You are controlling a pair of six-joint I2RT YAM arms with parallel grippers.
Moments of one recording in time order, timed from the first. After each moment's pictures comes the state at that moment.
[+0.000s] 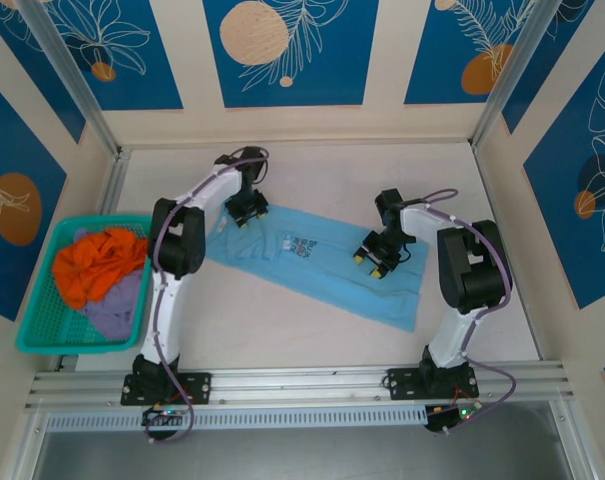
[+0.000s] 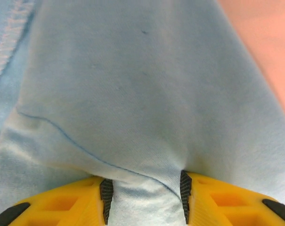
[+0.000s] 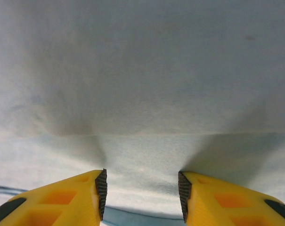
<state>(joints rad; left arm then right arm) -0.37 2.42 2.11 -1.07 0.00 -0.85 0.23 1.81 1.10 -0.83 -0.34 0.90</state>
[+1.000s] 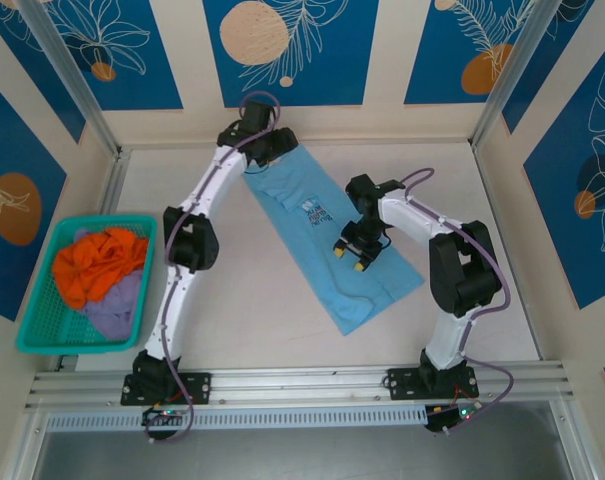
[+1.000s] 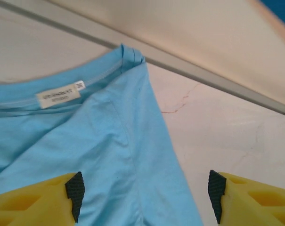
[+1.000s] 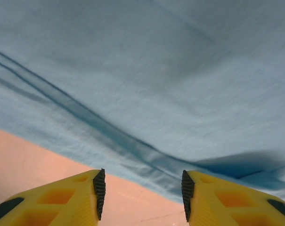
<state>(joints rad) -0.37 2.54 2.61 -0.82 0.13 -0.72 0.40 1.82 1.35 -1.07 -0.27 0.99</state>
